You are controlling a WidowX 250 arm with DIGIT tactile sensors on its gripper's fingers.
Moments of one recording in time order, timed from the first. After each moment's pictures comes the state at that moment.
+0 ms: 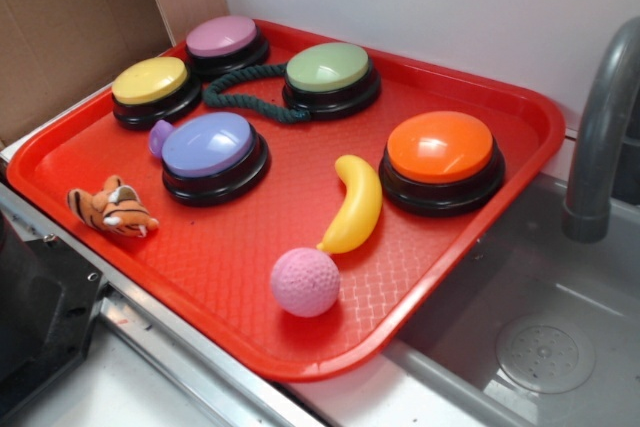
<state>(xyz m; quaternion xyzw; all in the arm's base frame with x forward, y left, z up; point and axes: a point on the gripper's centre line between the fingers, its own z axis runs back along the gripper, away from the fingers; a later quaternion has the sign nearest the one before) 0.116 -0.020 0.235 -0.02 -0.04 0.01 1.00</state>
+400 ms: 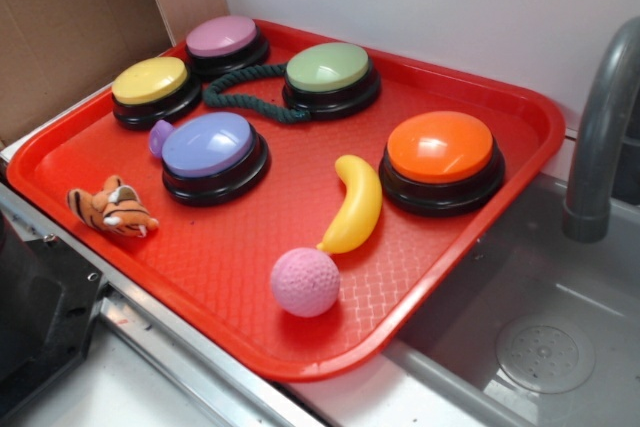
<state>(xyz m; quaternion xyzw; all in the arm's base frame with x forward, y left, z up) 0.115 -0.020 0.231 -0.02 -0.04 0.01 1.00</state>
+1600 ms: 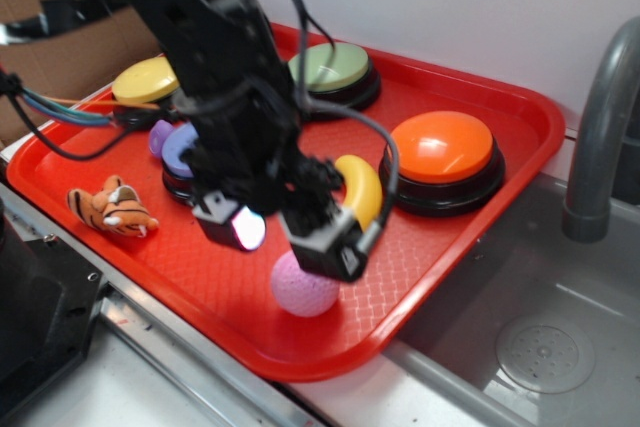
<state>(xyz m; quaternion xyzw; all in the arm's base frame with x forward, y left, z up) 0.157 -0.147 0.046 -0.08 -0.02 0.10 0.99</state>
